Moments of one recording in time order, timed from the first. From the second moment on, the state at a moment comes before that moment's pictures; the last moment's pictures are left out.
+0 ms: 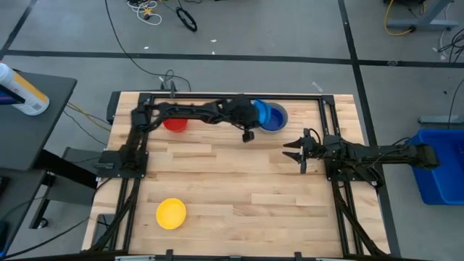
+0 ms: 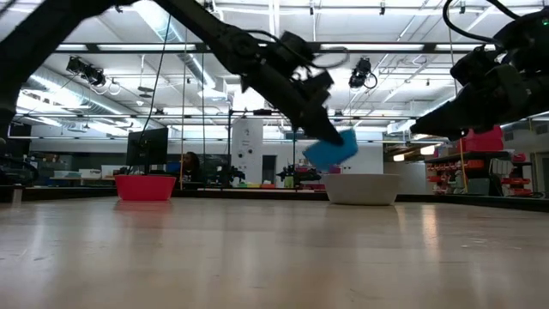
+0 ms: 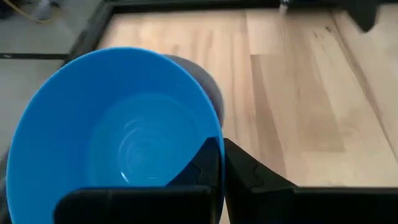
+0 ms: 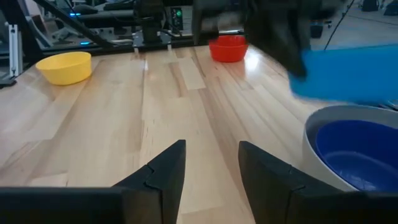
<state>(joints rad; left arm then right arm) 0.32 2.10 1.56 -0.06 0.14 0.22 -0.11 0.42 0.01 0.18 0.05 0.05</state>
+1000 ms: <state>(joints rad) 0.34 2.38 1.90 -0.26 0.23 0.29 -0.11 0.42 0.01 0.17 0.08 0.07</state>
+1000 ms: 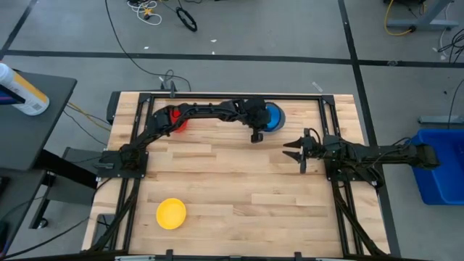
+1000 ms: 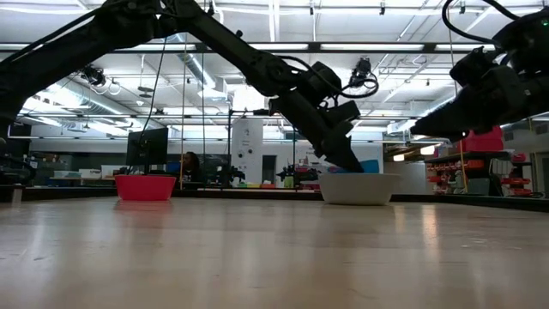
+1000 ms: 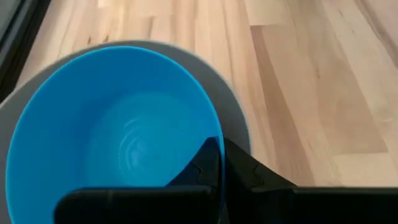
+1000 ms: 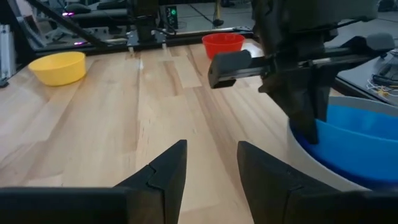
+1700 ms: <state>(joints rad) 0.30 2.36 1.91 -0.25 0.20 0.27 -0.11 0.42 0.01 0.18 0.10 0.10</state>
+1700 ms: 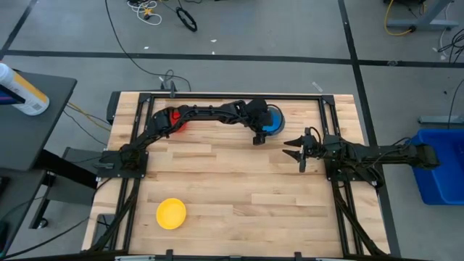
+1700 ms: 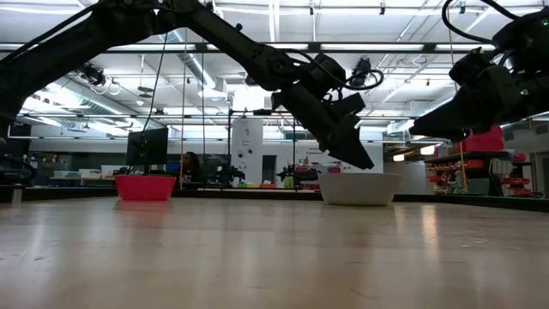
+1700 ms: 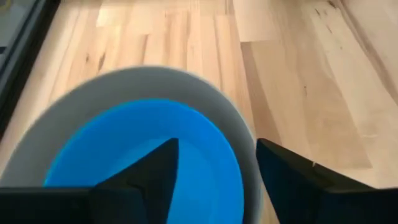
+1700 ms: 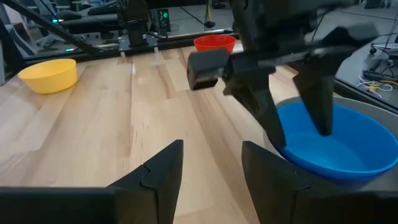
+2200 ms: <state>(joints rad) 0.30 2.13 1.92 -0.67 0.05 0.33 -0.11 0.42 0.01 0.15 0.10 0.13</state>
